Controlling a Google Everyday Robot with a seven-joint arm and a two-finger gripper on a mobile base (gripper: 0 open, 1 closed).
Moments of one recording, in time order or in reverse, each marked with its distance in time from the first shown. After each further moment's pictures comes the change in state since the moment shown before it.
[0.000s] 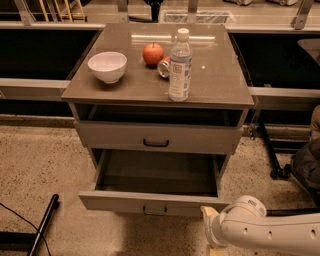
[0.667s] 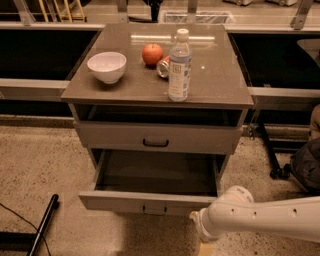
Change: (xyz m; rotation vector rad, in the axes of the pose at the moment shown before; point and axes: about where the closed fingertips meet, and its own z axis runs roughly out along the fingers) arm -0.029 -0.002 0.010 -0.109 -0.031 -0.060
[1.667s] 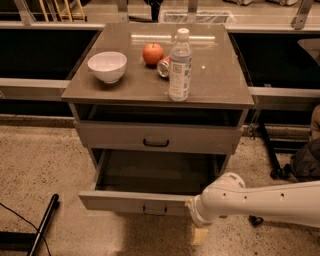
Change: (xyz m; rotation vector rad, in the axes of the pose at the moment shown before) arm -0.012 -0.048 0.000 0.026 -0.001 -0.037
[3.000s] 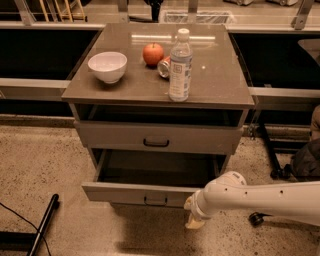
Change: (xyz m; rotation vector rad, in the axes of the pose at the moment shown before) arm 0.004 -0.023 0.014 0.032 -0.062 0.073
